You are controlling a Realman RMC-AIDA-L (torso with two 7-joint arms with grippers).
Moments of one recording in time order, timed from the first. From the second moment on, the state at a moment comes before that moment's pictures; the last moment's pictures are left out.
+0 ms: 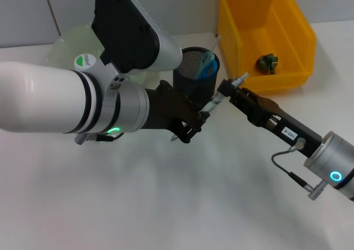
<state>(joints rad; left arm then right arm) -0.46 -2.07 1.86 1.56 2.36 1.02 -2.50 0.49 2.08 -0.12 0.06 -1.91 -1.54 1.10</state>
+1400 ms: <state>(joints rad) -0.16 -2.07 1.71 1.17 1.23 1.03 -1.08 0.52 2.08 0.04 -0.06 -1.90 -1.64 0.65</state>
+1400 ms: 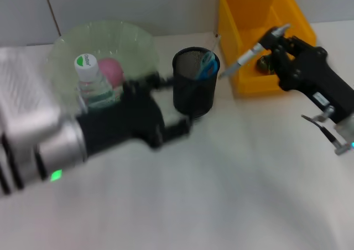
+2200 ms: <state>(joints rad) -0.35 -2.07 1.59 0.47 0.95 1.45 -0.62 0.67 2.09 0.05 0.08 -1.91 -1.37 0.33</state>
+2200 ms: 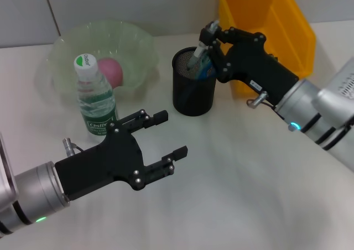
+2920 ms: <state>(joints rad) -0.35 -2.07 1.59 0.47 0.95 1.48 -0.65 0.69 2.09 0.05 0.09 -1.90 -1.27 0.38</state>
